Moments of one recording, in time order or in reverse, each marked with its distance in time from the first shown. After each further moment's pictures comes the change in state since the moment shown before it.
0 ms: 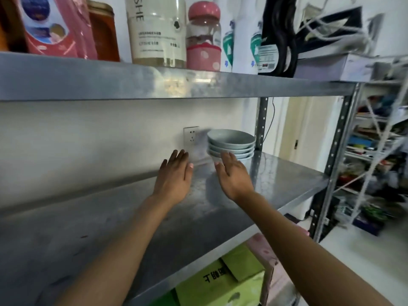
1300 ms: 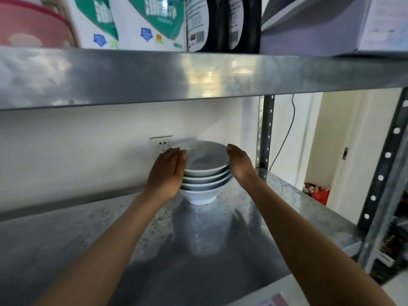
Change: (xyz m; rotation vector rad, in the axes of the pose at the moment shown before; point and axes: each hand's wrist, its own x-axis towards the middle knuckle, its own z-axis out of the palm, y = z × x) left_hand 0.187 0.096 0.141 -0.097 0.156 -0.206; right_hand 0.234 0.239 0.015 0.880 -0.165 0.293
